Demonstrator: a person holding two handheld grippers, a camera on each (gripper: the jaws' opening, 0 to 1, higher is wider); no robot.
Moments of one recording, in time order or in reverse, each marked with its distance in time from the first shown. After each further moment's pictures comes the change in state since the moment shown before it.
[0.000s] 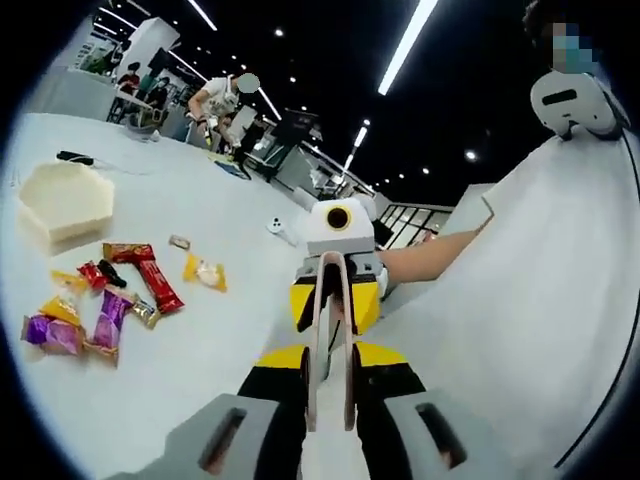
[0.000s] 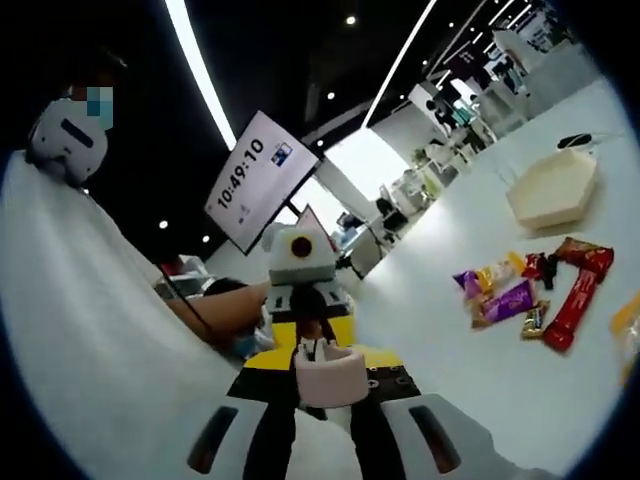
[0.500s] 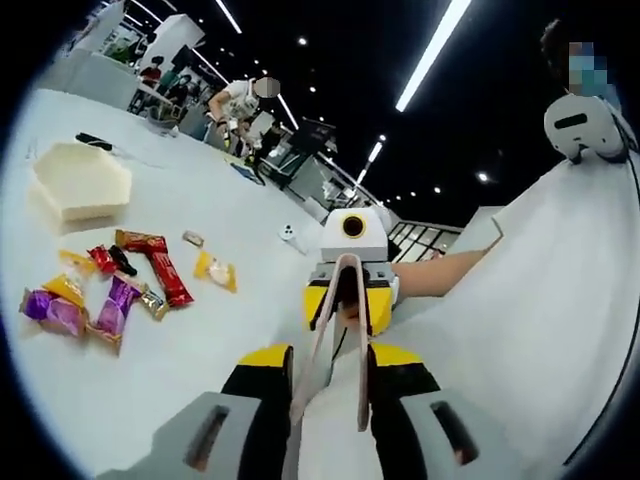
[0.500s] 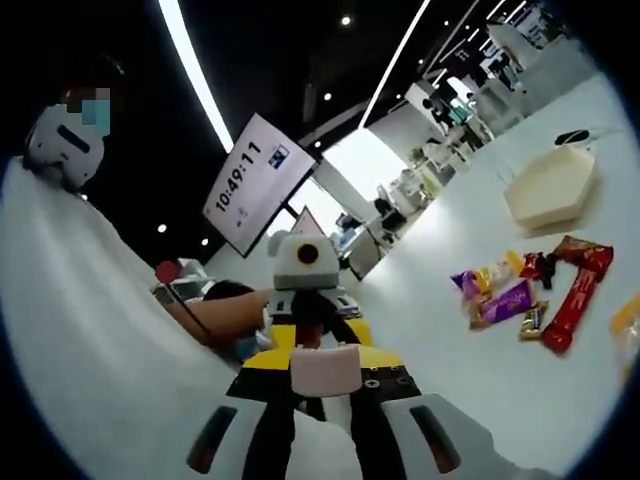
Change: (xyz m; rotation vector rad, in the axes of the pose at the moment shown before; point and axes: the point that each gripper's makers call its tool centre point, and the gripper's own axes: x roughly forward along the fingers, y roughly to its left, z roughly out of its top) left arm -0.001 0.012 0.001 -0.076 -0.058 0.027; right arm -0.001 -0.003 0.002 0.006 -0.004 -0.011
